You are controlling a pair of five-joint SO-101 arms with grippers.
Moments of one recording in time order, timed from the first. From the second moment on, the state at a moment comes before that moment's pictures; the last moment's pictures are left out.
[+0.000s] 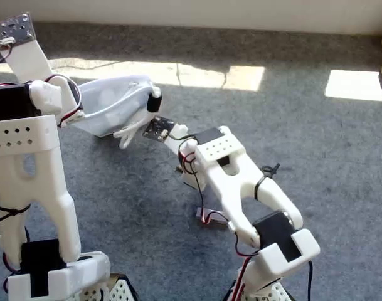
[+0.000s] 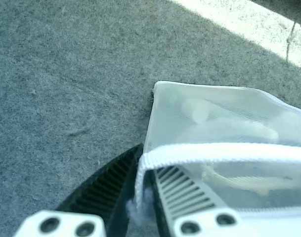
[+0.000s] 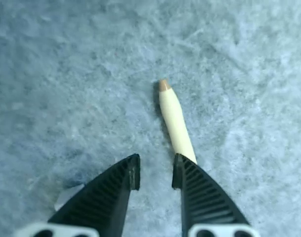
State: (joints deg) left arm -16.7 -10.4 -14.8 96.2 20.5; right arm -29.3 2.9 23.5 59.9 39.5
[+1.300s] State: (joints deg) left arm -16.7 -10.4 -14.8 96.2 20.5; right arm -28.5 14.8 18.2 51.7 40.6
